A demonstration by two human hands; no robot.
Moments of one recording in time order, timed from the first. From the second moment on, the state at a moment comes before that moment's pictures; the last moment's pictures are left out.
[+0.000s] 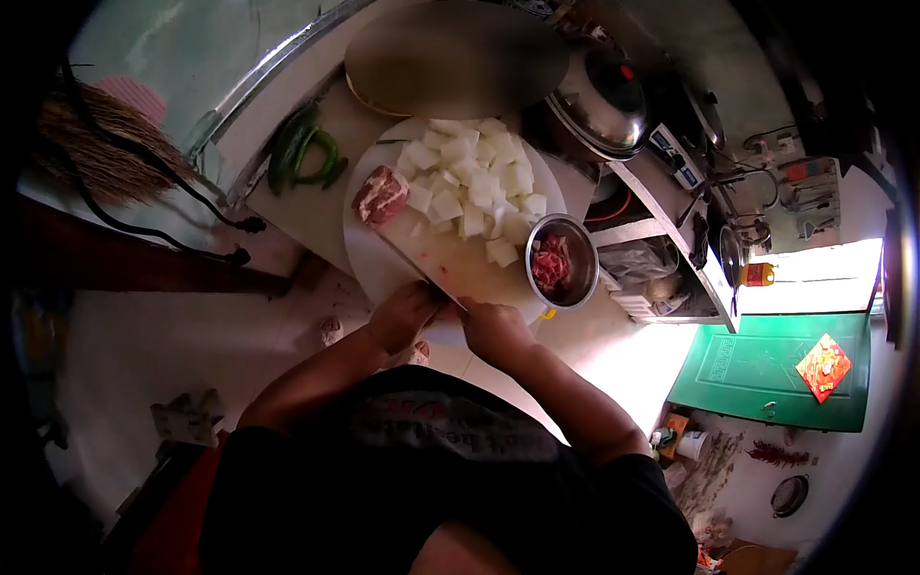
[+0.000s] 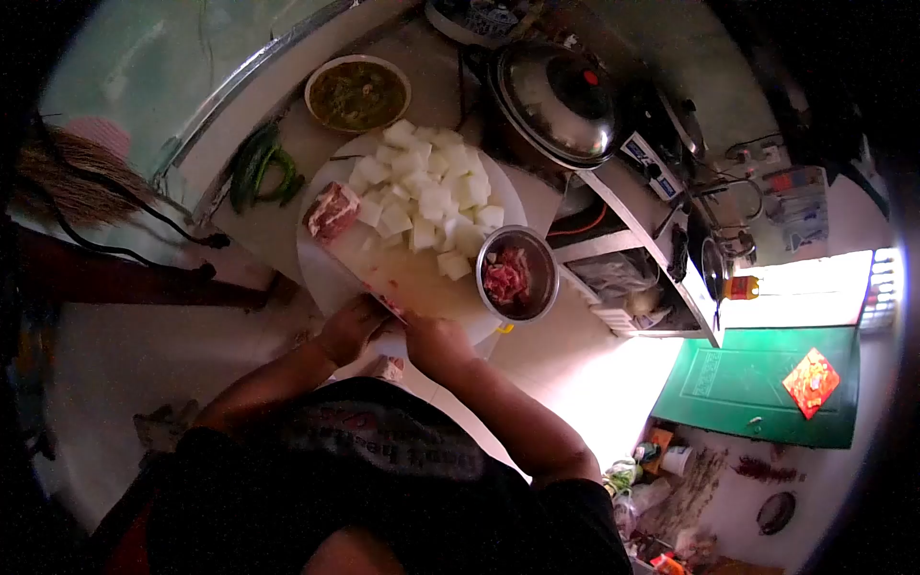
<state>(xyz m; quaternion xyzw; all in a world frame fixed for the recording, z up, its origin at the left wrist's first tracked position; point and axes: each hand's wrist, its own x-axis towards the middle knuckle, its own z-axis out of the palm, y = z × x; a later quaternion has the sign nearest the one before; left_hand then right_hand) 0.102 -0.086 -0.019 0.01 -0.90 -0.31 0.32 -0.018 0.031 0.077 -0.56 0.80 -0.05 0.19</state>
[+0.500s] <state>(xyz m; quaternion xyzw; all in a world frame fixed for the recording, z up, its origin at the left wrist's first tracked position) 0.104 -0.084 -0.019 0.02 -0.89 -0.31 0.34 -0.015 0.029 0.091 -0.54 0.81 -0.01 0.24</state>
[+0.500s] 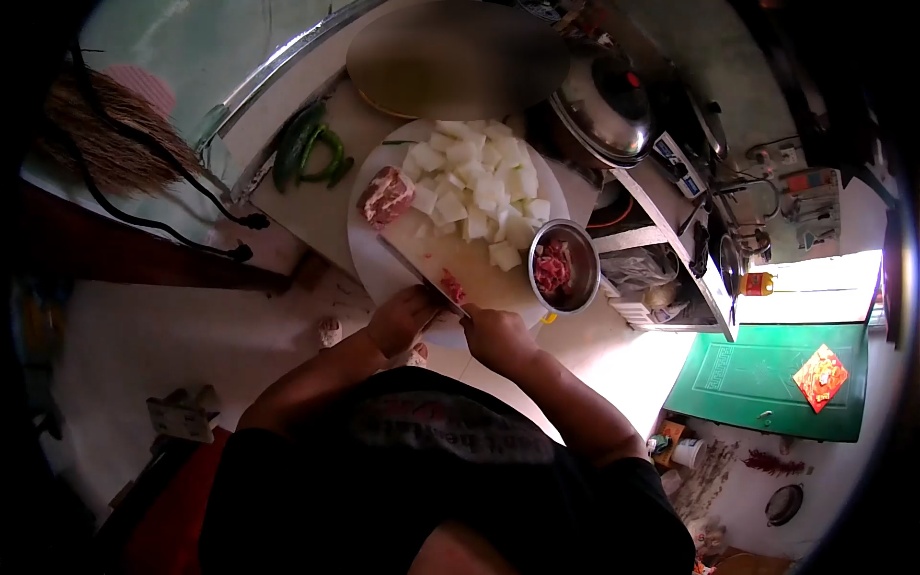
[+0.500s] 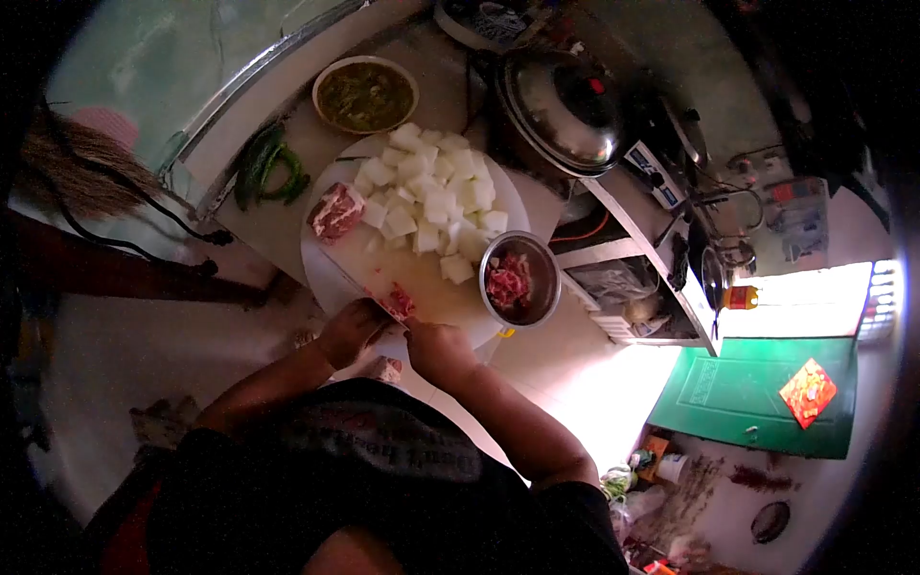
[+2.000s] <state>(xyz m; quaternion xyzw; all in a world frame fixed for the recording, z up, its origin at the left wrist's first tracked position) 0.119 -0.089 -0.022 0.02 -0.88 -0.35 0.33 -0.007 0.018 0.080 -0.51 0.81 -0.19 0.21</state>
